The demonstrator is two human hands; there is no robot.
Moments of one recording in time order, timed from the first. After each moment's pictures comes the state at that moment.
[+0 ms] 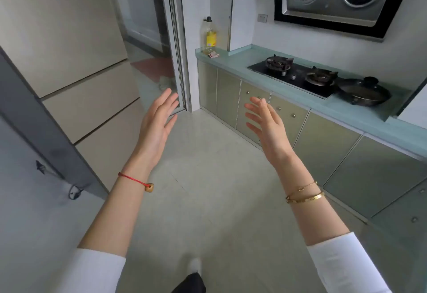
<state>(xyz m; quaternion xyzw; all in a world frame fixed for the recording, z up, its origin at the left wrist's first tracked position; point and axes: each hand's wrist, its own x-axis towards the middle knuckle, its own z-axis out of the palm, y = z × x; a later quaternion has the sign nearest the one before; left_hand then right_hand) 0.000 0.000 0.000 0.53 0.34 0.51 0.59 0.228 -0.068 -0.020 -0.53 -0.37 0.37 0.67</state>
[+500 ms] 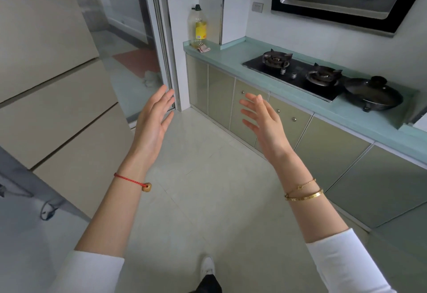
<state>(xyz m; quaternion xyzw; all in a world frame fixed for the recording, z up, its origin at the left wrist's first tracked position) 0.069 0.178 -0.031 0.53 0.32 0.50 0.60 0.289 0.095 -0.040 -0.55 -0.37 0.36 0.65</state>
